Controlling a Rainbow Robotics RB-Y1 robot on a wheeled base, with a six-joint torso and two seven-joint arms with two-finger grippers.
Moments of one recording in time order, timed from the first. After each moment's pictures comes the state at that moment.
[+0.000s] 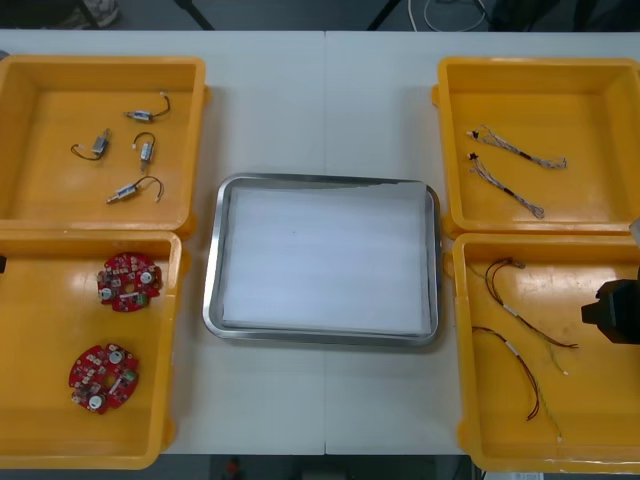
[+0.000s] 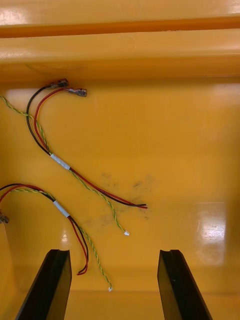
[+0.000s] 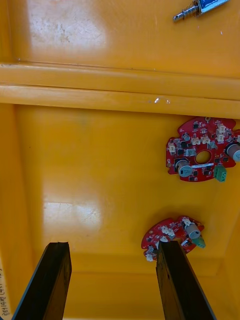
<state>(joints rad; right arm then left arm) 0.01 -0.49 -0.37 -2.36 -0.65 1.92 1.40 -0.09 0.95 0.37 -2.10 1.00 1.82 -1.22</state>
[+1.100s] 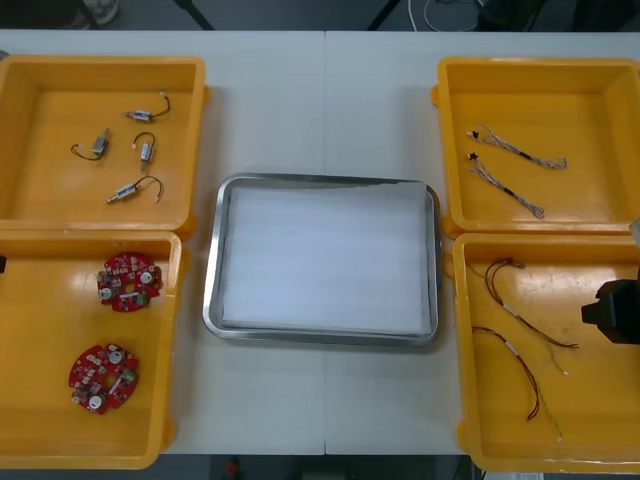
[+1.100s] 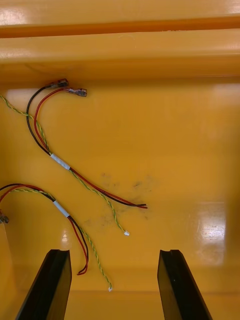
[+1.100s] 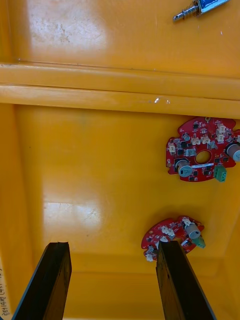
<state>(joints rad) 0.01 -0.49 -0.37 -2.36 -0.65 1.92 1.40 -0.09 0.95 0.37 -2.10 1.00 1.82 -1.22</state>
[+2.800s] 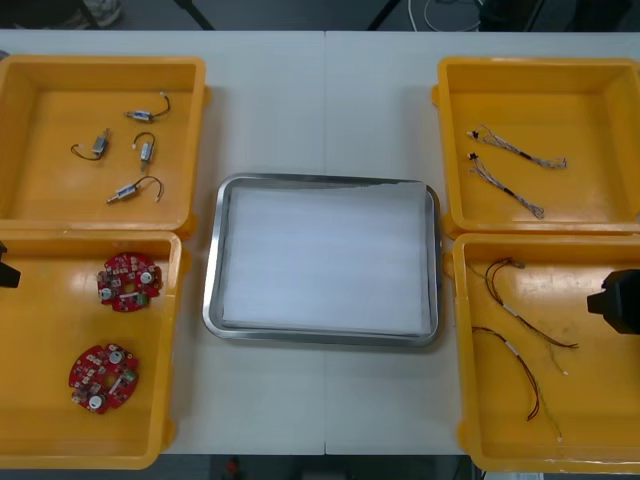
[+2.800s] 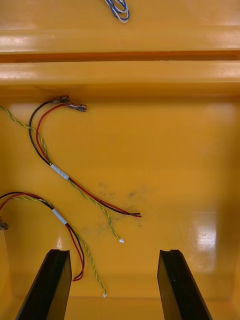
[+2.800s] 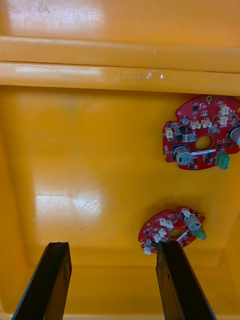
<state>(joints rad) -0.02 -0.51 -0.37 -2.37 -0.66 1.92 1.40 -0.08 0.94 0.31 -2.10 0.99 1.82 -1.22</state>
